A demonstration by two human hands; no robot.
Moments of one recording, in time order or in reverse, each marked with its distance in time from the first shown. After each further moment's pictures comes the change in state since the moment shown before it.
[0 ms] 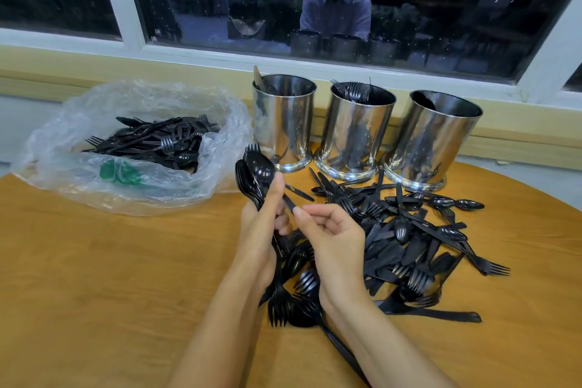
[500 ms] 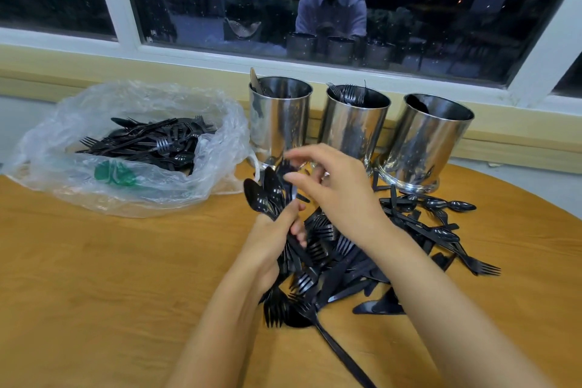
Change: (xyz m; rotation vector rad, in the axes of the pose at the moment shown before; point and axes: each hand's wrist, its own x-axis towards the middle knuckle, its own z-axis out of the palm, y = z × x) left_hand -0.001 -0.007 0.007 0.091 -0.134 -0.166; right_hand 0.056 -0.055 -0.004 -0.817 -0.399 -0.552
